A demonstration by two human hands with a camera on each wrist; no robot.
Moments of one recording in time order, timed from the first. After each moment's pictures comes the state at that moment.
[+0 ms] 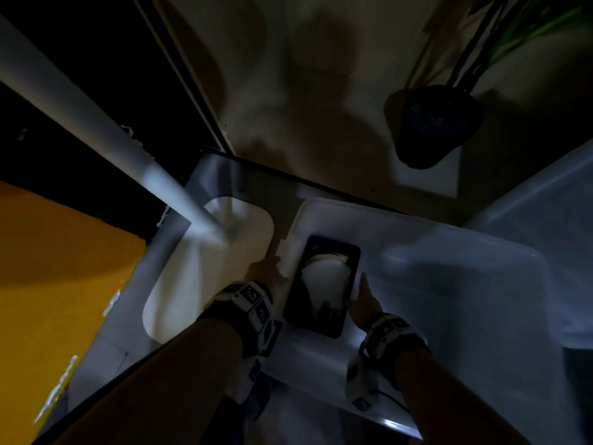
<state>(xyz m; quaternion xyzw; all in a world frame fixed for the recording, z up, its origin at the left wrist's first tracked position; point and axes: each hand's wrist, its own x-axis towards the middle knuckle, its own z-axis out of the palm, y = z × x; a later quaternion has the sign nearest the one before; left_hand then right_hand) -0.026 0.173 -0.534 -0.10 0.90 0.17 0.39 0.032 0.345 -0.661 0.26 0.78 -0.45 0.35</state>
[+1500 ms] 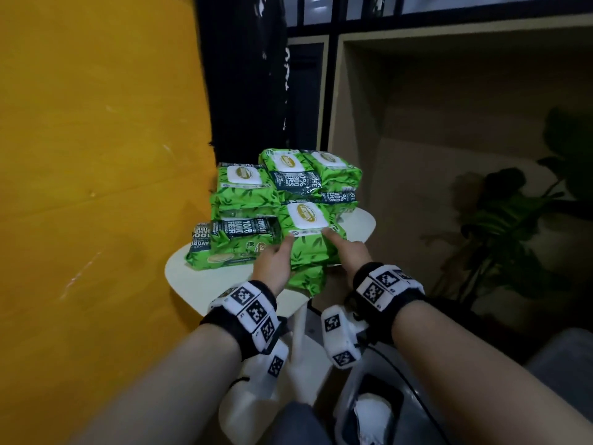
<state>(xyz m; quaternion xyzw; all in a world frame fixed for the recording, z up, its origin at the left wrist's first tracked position) 0.119 -0.008 -0.152 -0.15 0.76 0.63 -0.09 0.059 0.115 -0.156 0.10 0.74 -0.66 0.07</state>
